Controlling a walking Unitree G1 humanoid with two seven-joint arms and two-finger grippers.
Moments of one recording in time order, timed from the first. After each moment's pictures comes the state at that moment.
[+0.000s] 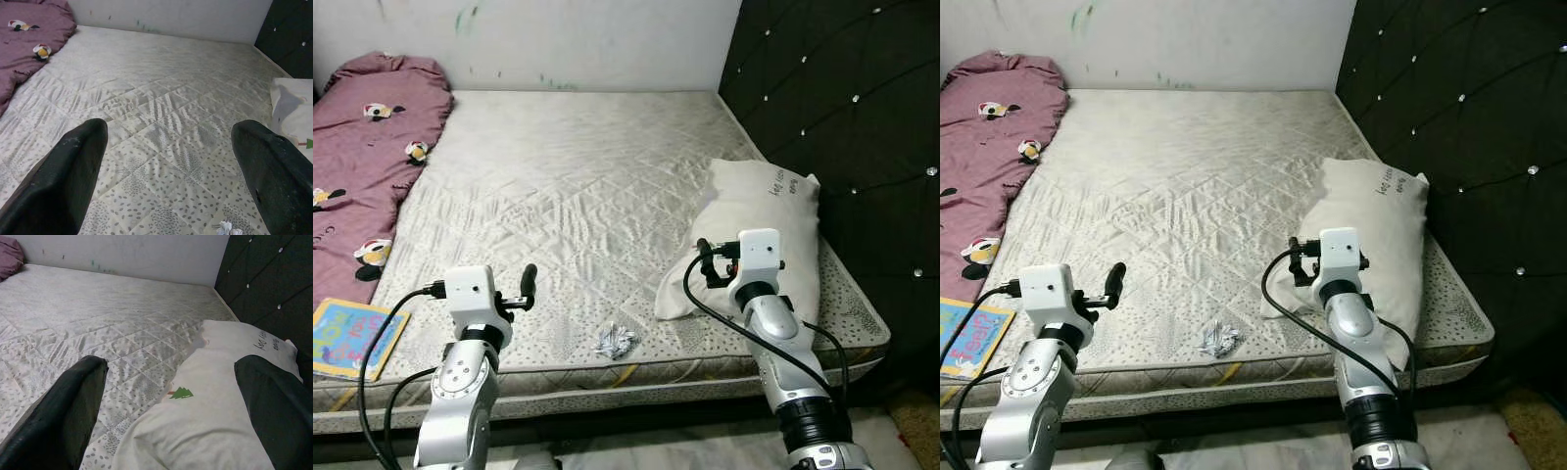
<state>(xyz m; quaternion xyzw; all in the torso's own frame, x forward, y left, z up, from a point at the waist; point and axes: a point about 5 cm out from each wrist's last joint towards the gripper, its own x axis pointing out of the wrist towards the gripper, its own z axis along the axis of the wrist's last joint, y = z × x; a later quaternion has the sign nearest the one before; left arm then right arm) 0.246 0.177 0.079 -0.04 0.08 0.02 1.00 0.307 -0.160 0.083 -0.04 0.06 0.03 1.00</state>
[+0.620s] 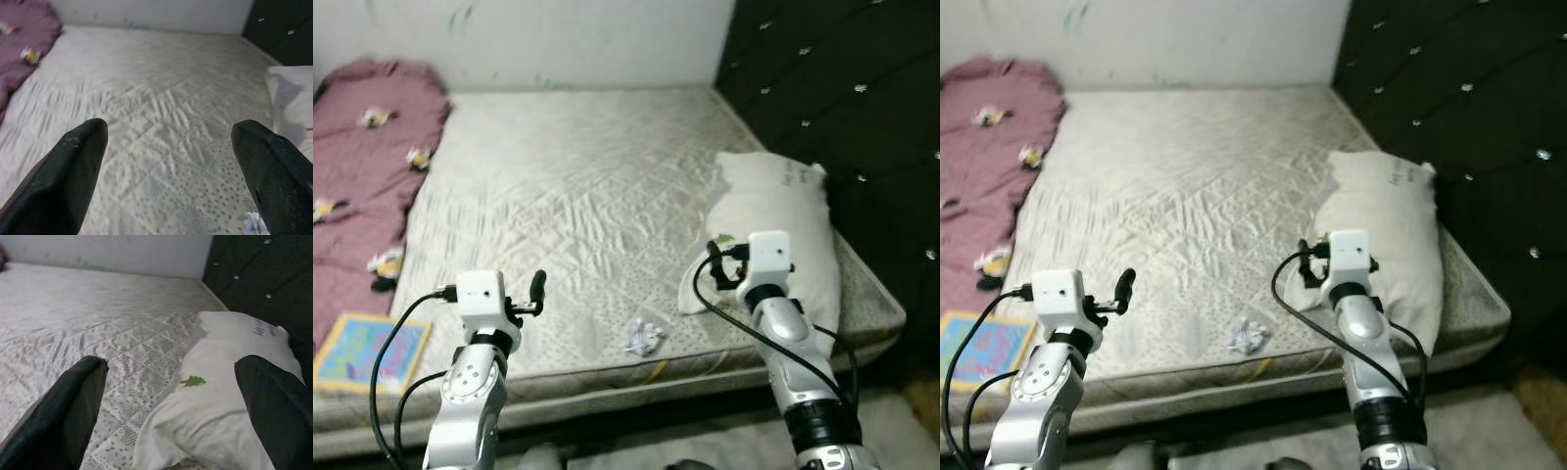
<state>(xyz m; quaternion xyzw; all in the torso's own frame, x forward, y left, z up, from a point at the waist) 0.245 0.167 0.075 -0.03 0.08 0.00 1.00 0.303 -0.168 0.079 -0.04 0.07 0.02 1.00</state>
